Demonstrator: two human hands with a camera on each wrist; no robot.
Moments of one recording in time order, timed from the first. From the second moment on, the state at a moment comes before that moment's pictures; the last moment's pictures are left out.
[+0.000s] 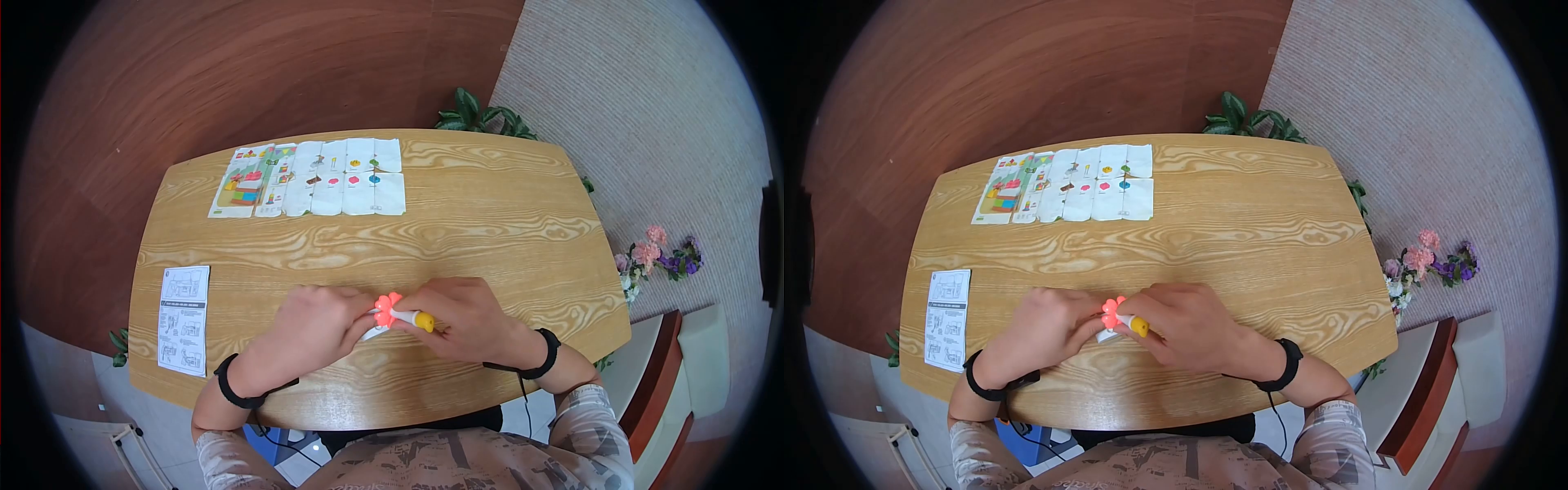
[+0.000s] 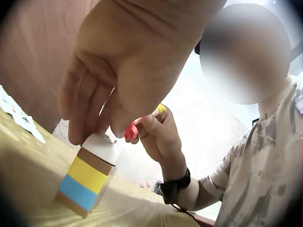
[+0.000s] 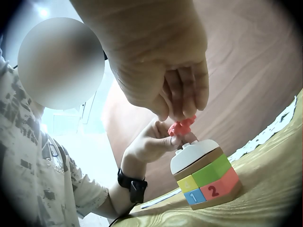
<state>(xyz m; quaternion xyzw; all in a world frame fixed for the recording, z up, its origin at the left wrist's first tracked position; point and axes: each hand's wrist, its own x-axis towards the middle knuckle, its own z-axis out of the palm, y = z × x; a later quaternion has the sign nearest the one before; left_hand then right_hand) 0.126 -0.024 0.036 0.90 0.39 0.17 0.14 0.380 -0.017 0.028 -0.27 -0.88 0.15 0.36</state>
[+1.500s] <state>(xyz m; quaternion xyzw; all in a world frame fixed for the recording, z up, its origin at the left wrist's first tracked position) 0.138 -0.027 0.045 0.88 0.38 0.19 0.20 0.385 -0.015 0.025 -0.26 -0.90 0.19 0.28</state>
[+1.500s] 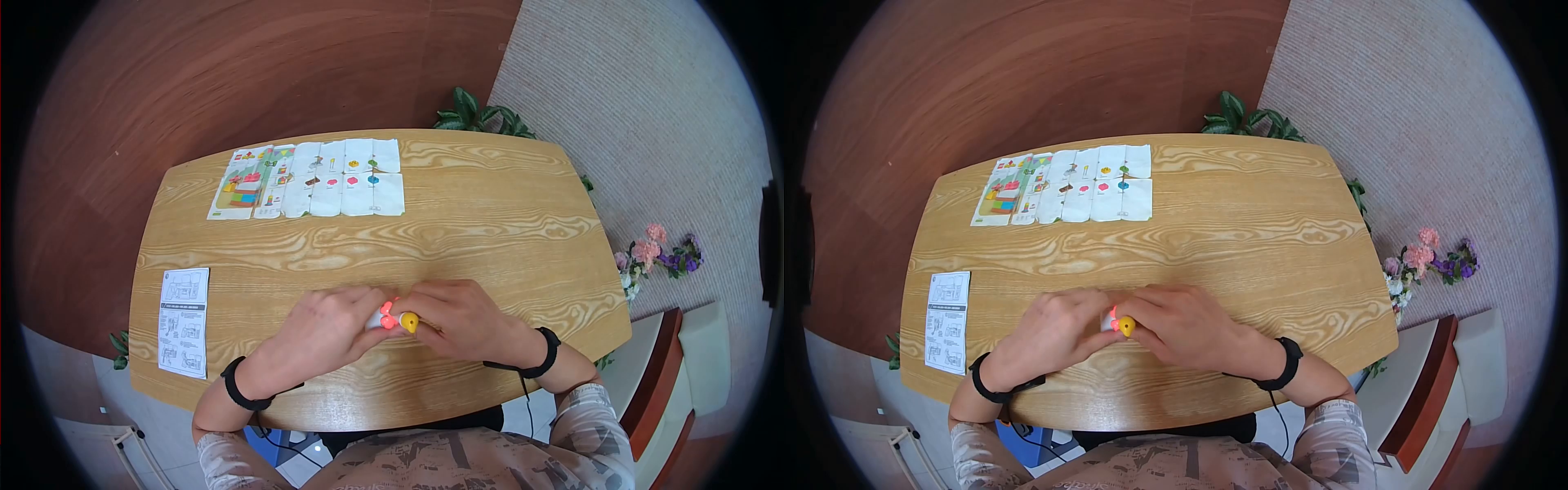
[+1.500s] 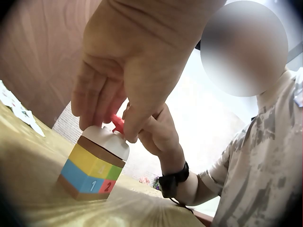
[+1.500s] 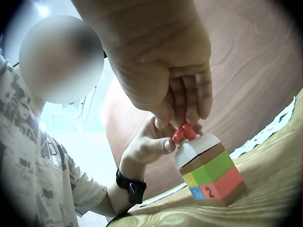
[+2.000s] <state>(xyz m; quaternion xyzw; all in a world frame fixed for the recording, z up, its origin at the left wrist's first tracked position) 0.137 -0.029 0.045 0.89 0.38 0.22 0.15 0.383 -0.011 0.027 -0.25 -0.90 0.19 0.31</state>
